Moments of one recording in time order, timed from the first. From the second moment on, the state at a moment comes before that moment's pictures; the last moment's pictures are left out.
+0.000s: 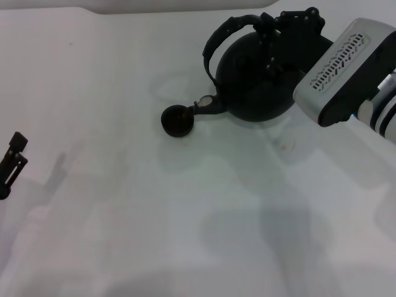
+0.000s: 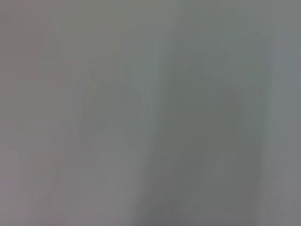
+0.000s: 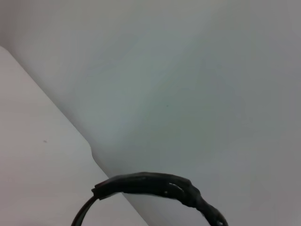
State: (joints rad) left arm -0.02 -2.08 1.46 0.11 -2.75 -1.59 2.68; right arm 0.14 2.03 1.13 1.24 -0.49 0.17 -2.92
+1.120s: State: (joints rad) left arm -0.03 -2.08 1.46 0.11 -2.75 -1.58 2.68; right arm 0.13 2.03 1.13 1.27 -0.50 0.16 -2.97
